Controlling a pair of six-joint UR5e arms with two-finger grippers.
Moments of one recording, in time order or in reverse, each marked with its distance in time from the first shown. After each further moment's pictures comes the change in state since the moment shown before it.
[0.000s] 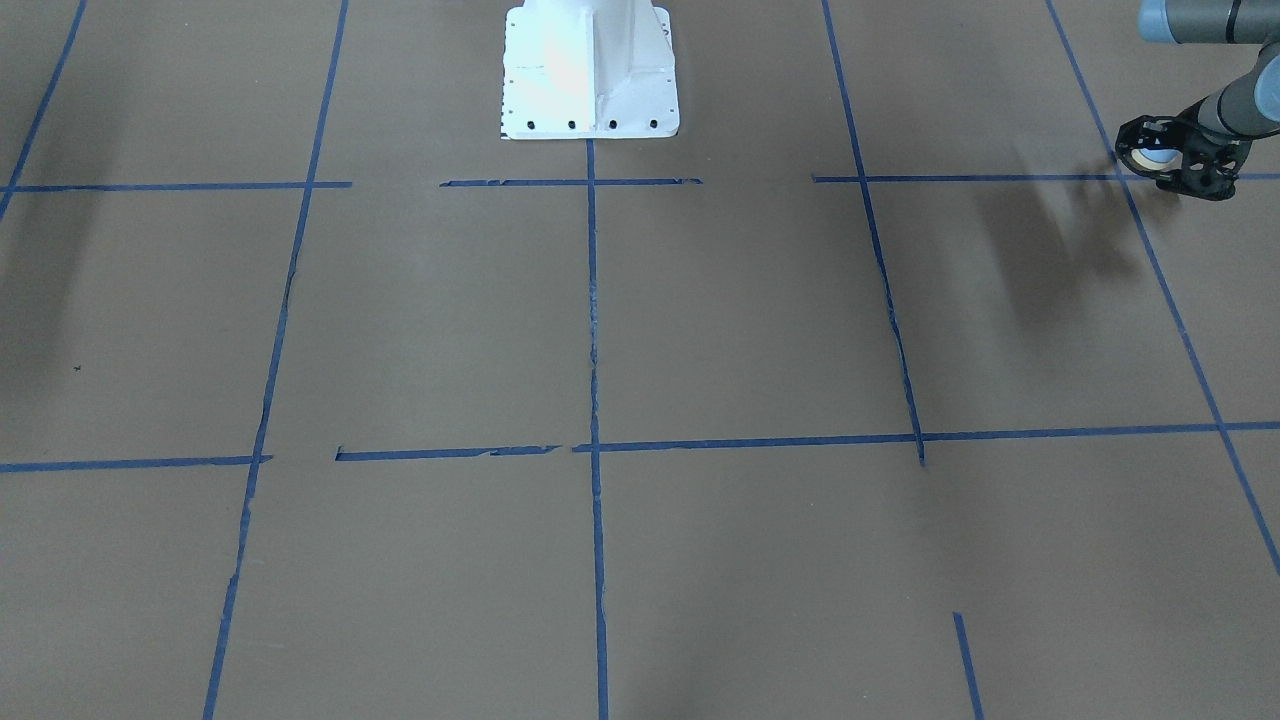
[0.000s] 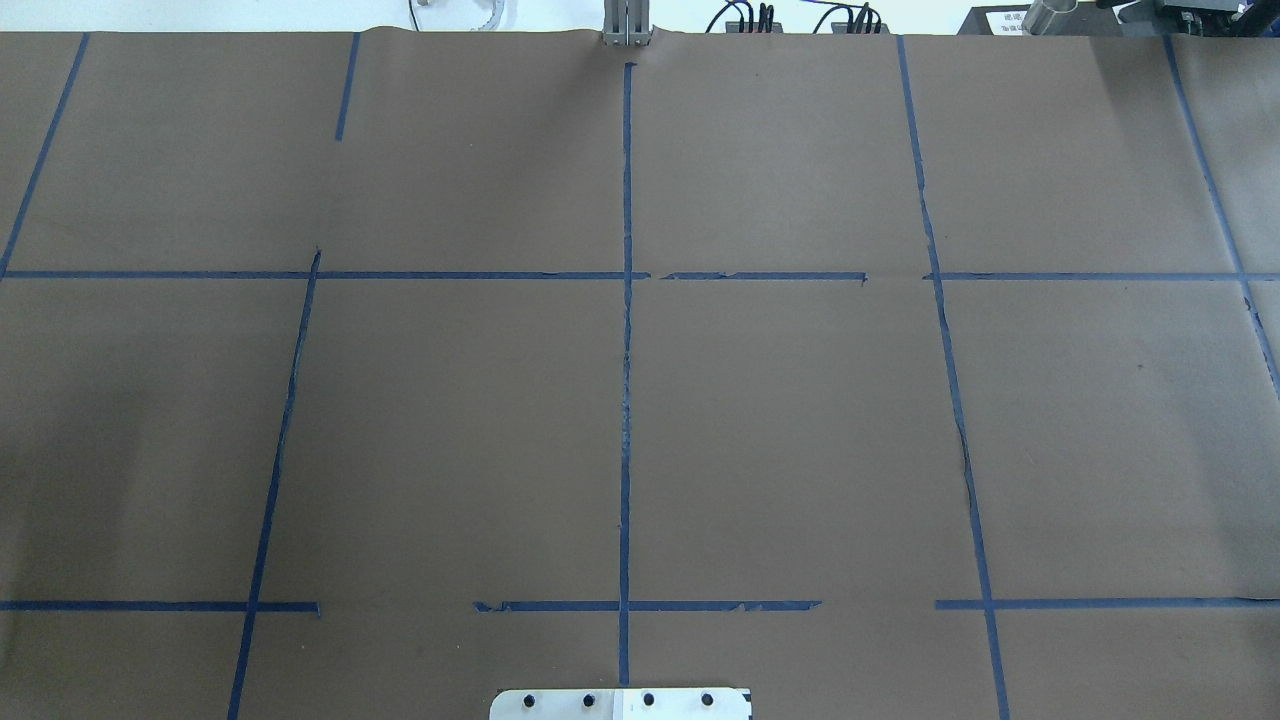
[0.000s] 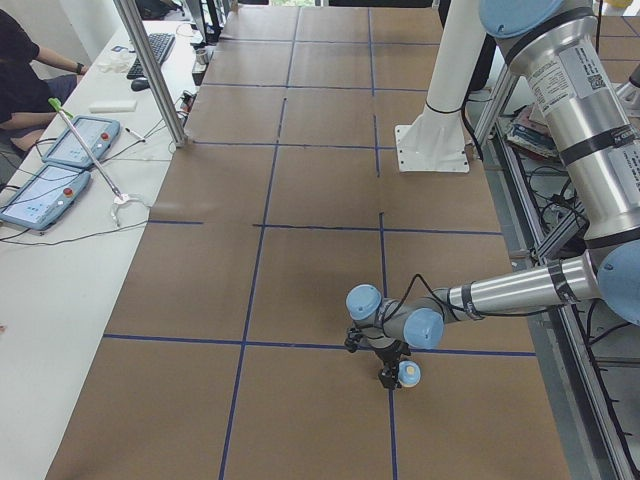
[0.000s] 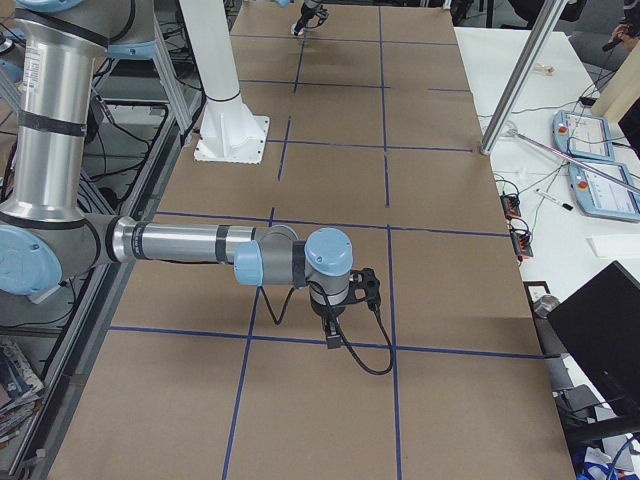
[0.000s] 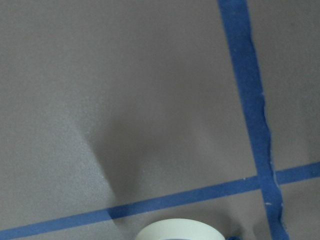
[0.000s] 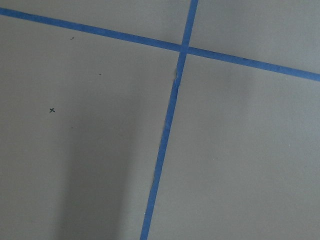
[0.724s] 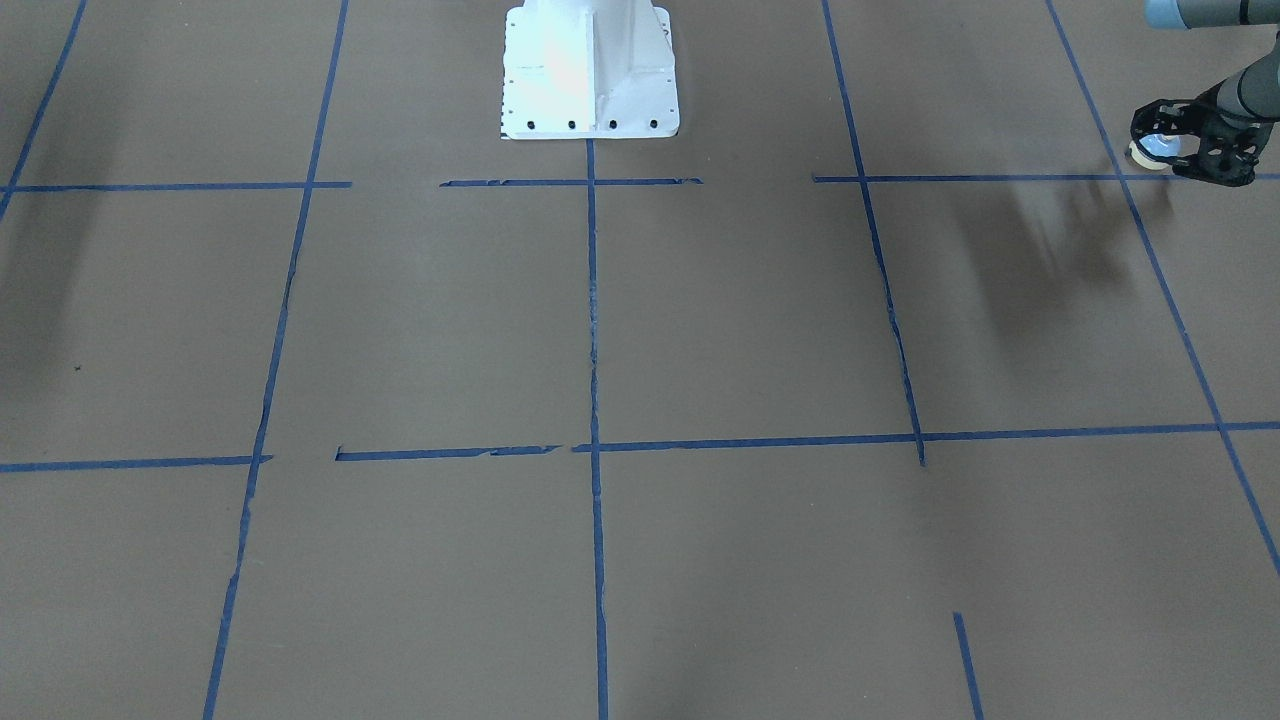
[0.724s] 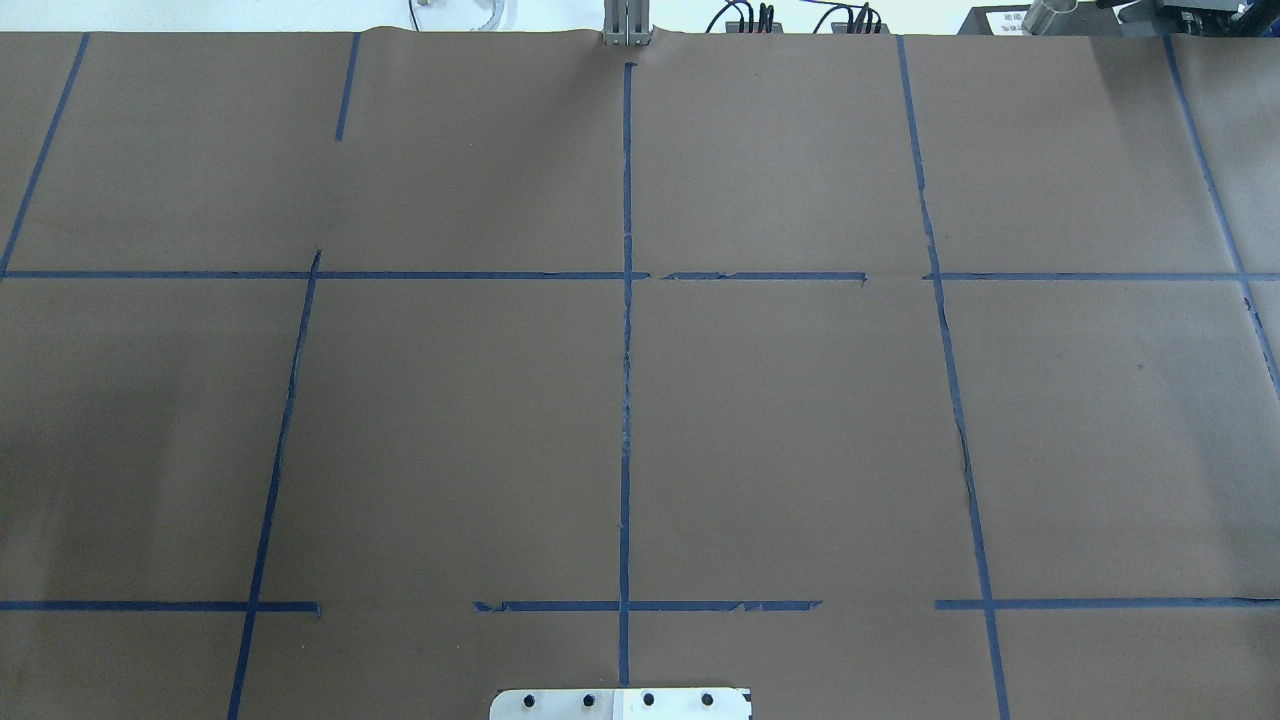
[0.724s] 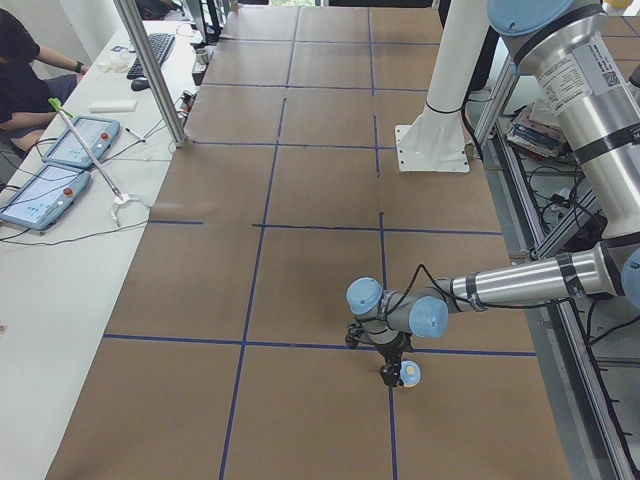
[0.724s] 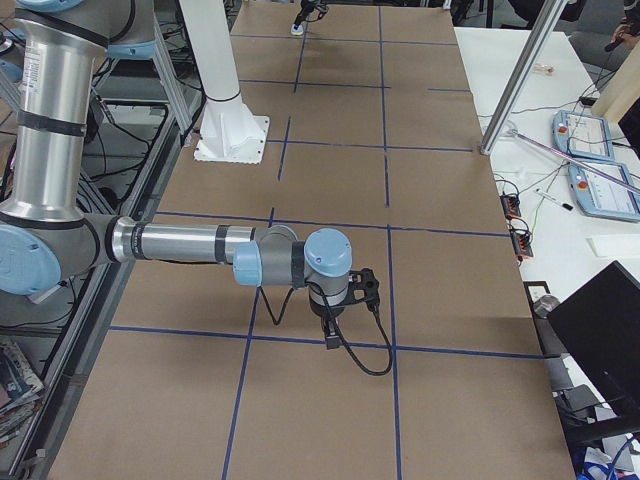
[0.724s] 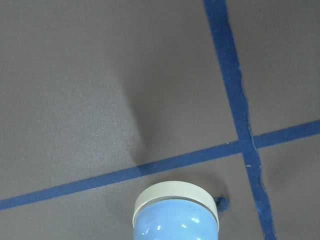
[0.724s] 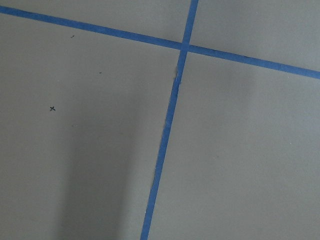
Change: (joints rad) left arm -0.075 0.024 -0.075 0.114 0.008 0.104; right arm 0.000 -0.004 0.000 0.000 0.003 -0.002
